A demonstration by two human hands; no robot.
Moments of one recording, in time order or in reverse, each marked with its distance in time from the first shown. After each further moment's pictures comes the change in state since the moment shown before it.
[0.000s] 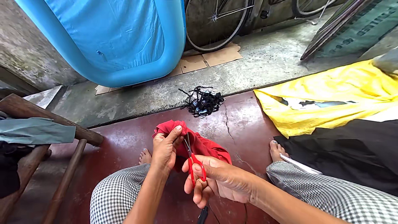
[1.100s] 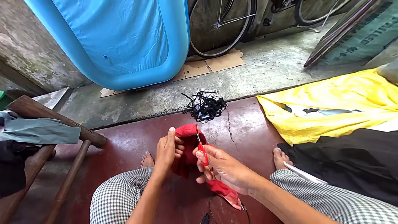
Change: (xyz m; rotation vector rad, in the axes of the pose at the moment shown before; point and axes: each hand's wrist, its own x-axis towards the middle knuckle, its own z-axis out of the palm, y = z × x) left_hand 0.013 0.003 -0.022 0.798 -0.085 0.036; right_hand 0.009 -0.015 -0.010 -0.243 0.412 -0.147
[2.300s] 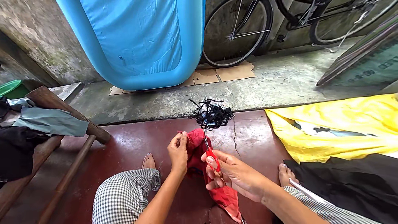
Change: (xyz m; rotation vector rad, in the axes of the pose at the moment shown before) left_hand 0.030 -0.048 0.048 -0.483 0.328 0.178; right_hand -0.002 -0.010 -0.012 0.002 -0.086 0.045
